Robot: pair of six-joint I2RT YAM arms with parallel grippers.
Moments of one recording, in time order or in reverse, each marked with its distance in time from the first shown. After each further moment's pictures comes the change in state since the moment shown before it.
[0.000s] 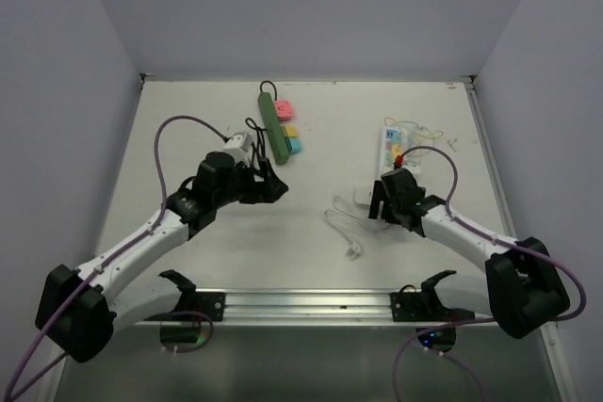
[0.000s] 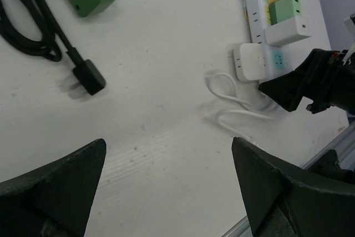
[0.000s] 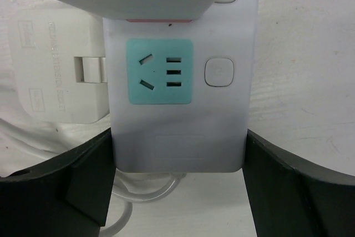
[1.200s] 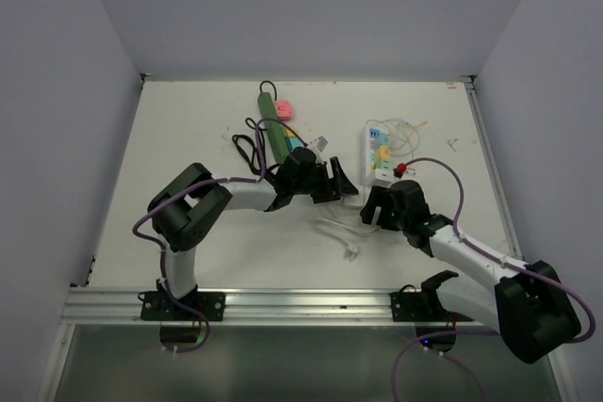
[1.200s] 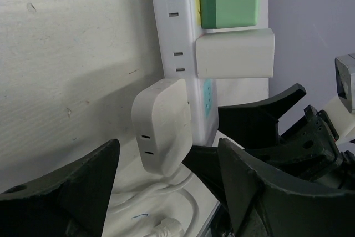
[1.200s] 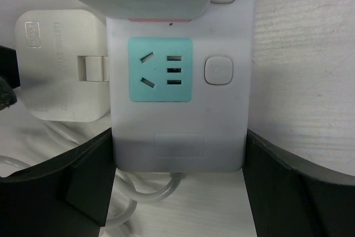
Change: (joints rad) left arm -0.304 0.904 0.351 0.539 0.132 -0.437; right arm -0.005 -0.168 -0.187 0.235 -0.217 0.032
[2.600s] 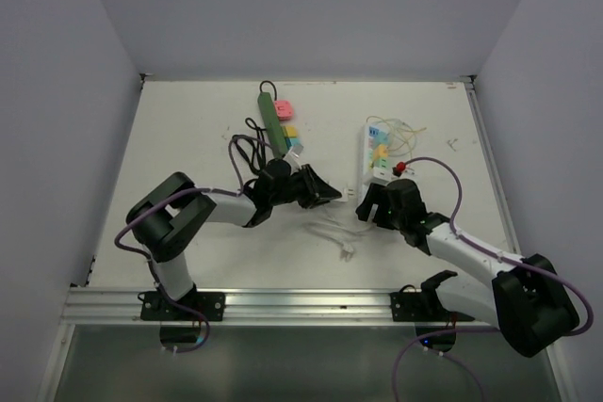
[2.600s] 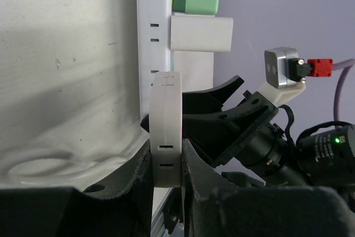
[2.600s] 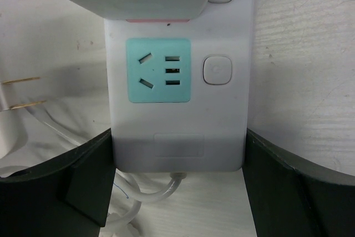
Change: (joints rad) left arm 0.036 -0.101 -0.259 0.317 0.050 -0.262; right arm 0.015 0.033 0.008 0.036 0.004 0.087
